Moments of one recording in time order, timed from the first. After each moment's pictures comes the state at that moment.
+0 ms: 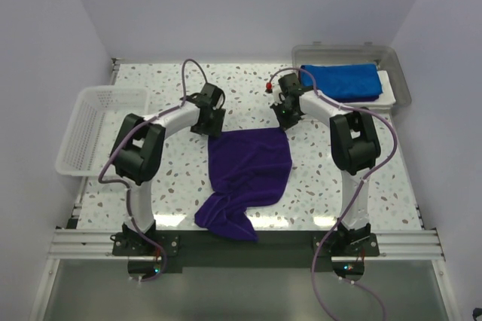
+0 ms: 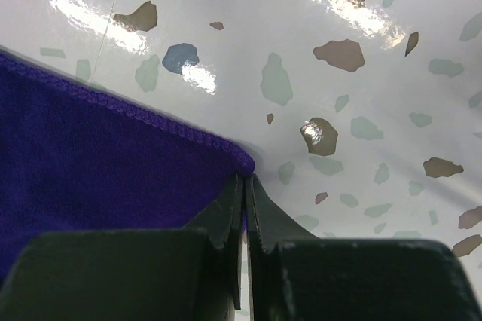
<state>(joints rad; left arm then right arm) -0.44 1.98 1.38 -0.54 -0.15 -0.24 0.35 2.10 1.55 -0.64 -0.08 -0.11</state>
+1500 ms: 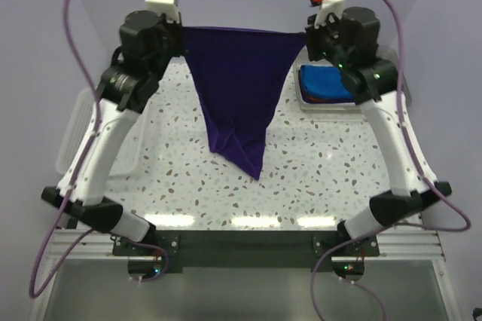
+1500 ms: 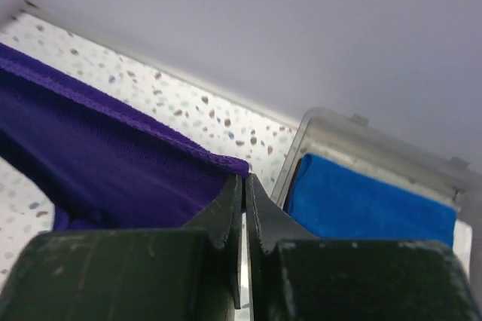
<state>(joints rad) -0.45 1.53 1.96 -0.58 -0.35 -0.04 0.36 1.58 1.99 -0.66 0.04 -0.13</state>
